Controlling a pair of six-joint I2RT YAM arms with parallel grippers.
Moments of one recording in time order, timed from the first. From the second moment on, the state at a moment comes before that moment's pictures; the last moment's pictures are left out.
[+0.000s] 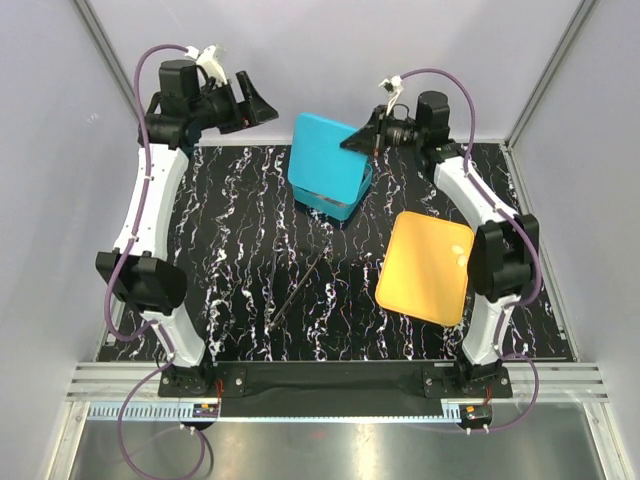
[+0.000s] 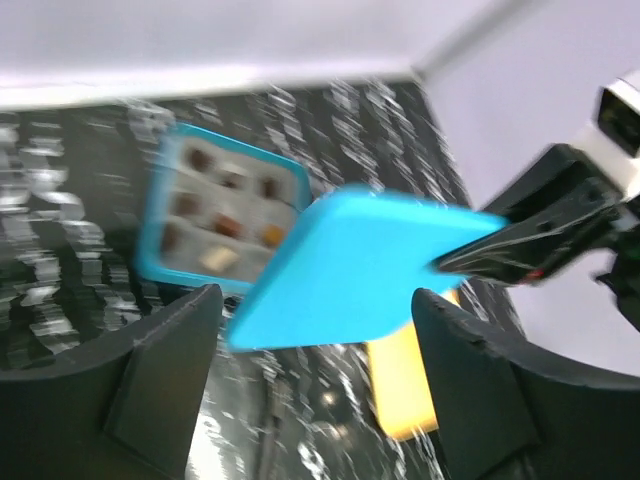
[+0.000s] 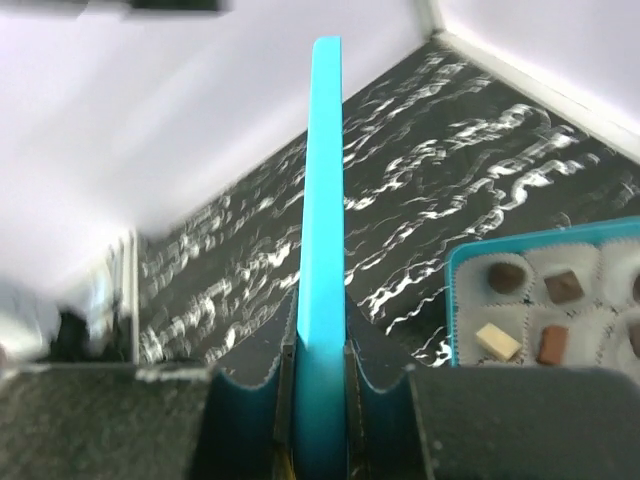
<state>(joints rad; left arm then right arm) -0.14 1.79 2.08 -0.69 0.57 -0.41 0.28 1.88 1.66 0.09 -0.99 0.28</state>
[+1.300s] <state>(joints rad) -0.13 2.22 1.92 -0.39 0.63 -0.37 0.17 2.51 2.04 0.24 -0.88 1.09</state>
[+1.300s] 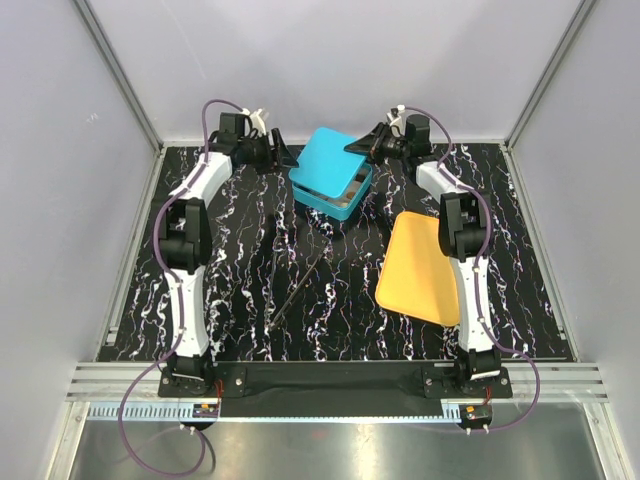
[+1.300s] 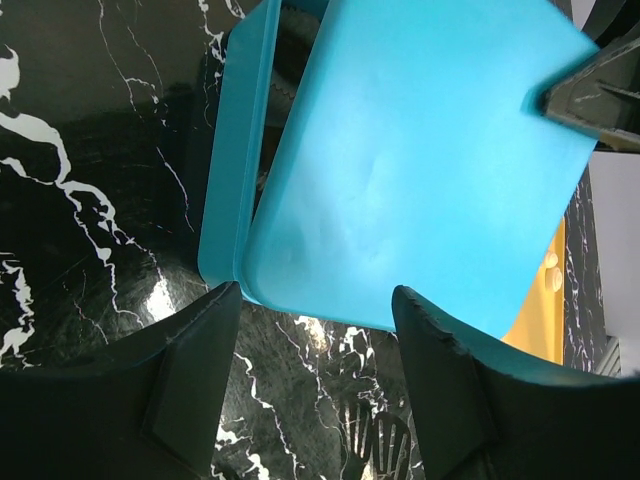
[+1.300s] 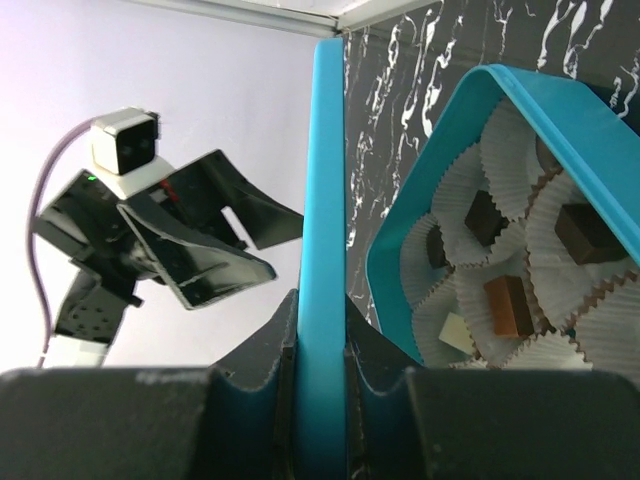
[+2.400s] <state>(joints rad) -0.15 2.35 1.96 -0.36 0.66 -0.37 0.15 2.59 2.07 0.28 -0.94 1.17</state>
